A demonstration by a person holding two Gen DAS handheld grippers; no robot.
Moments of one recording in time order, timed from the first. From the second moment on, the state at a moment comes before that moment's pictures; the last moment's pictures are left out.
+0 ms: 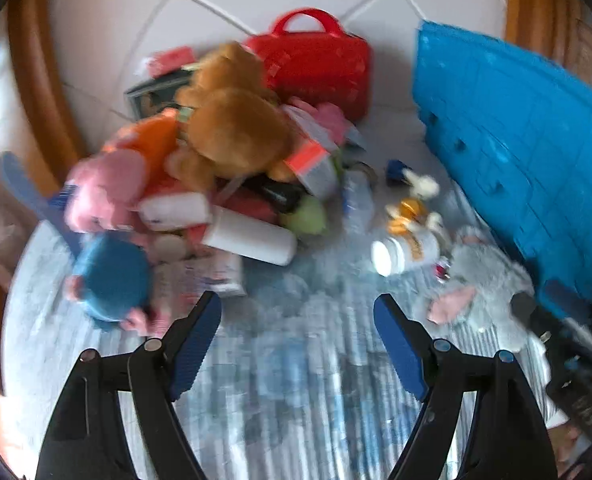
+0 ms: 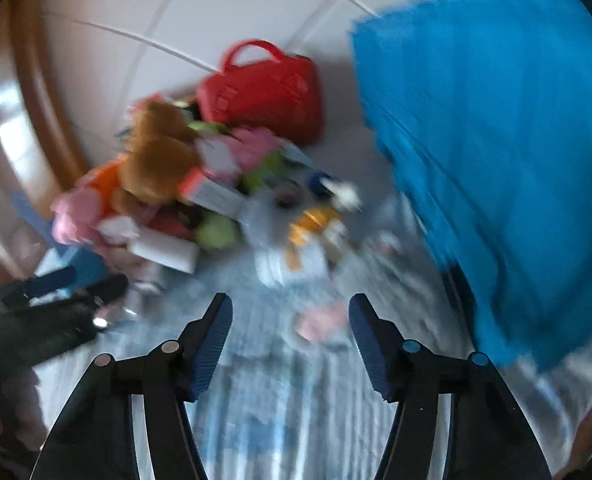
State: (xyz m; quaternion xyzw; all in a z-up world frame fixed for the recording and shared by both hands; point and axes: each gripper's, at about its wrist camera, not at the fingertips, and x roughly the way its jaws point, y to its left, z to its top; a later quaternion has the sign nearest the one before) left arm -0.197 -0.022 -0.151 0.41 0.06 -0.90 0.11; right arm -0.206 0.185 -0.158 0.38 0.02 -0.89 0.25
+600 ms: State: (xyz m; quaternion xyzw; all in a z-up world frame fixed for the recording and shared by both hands) left arm -0.354 0.053 -0.271 0.45 -0.08 -0.89 -0.07; right arm -0.241 0.230 -0.249 0.36 0.01 -0.93 0.04
